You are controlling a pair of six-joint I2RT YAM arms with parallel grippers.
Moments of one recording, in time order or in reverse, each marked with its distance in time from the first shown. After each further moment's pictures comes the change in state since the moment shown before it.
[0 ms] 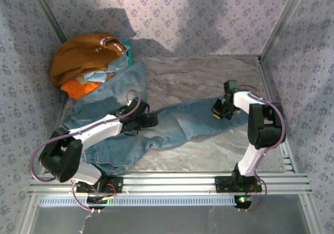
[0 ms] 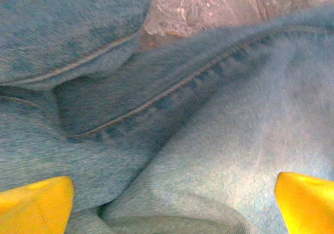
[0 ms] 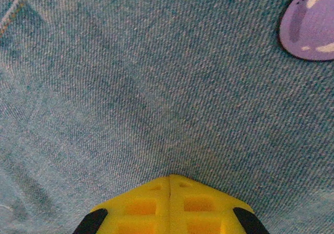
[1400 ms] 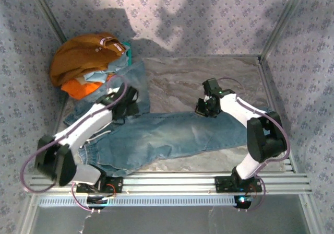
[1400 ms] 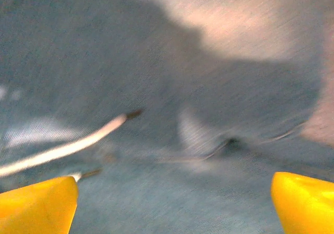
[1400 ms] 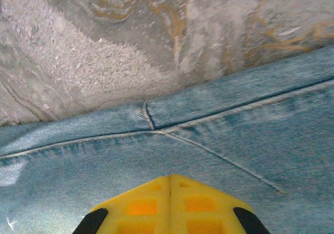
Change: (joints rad) left arm 0.111 0.016 0.321 -0.428 -0.329 0.001; right arm 0.312 -0.135 0.053 -0.016 0.074 0.023
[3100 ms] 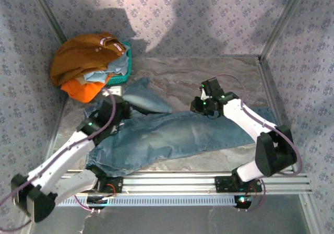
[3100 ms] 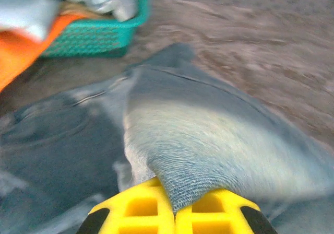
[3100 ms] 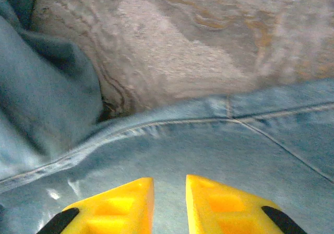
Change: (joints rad) left arm -0.034 -0.505 -0.347 0.372 0.005 0.266; right arm 0.098 -0.132 -0.005 0.061 -0.044 -0.032
